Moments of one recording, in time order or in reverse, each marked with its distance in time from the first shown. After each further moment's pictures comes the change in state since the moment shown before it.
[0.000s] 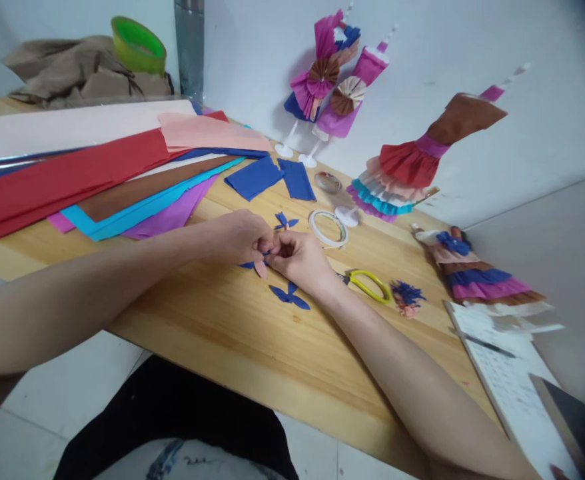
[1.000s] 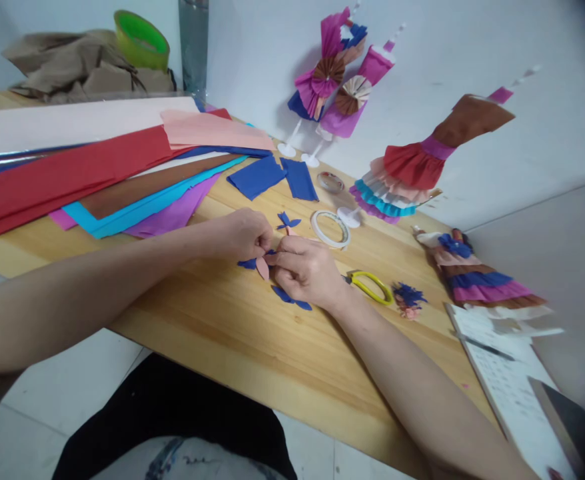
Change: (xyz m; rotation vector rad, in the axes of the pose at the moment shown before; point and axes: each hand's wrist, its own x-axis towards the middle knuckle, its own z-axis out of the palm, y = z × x) left_hand 0.002 -0.007 0.004 -0.005 0.076 0.044; right_hand -0.010 0.011 -0.015 -0.524 0.070 -0.853
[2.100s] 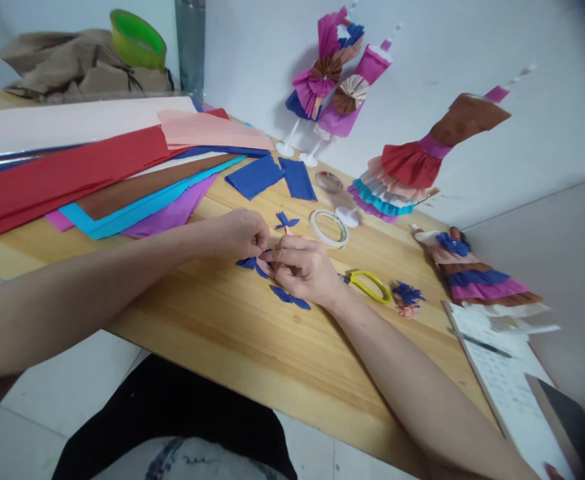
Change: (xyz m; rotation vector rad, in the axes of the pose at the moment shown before) left_hand 0.002 0.000 -0.001 -0.013 -0.051 -0.104; right_hand 0.002 -0.001 0.002 0.126 0.013 0.096
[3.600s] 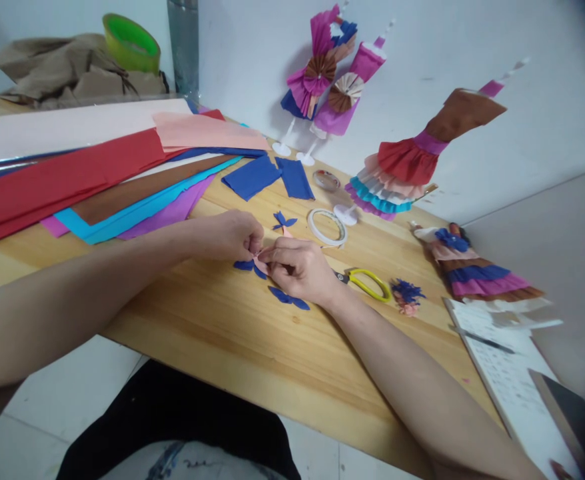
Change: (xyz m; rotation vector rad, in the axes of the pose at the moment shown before) left_hand -0.002 -0.002 -0.007 -0.034 -0.089 -0.070; right_hand -0.001 0.001 0.003 0.079 -0.078 0.094
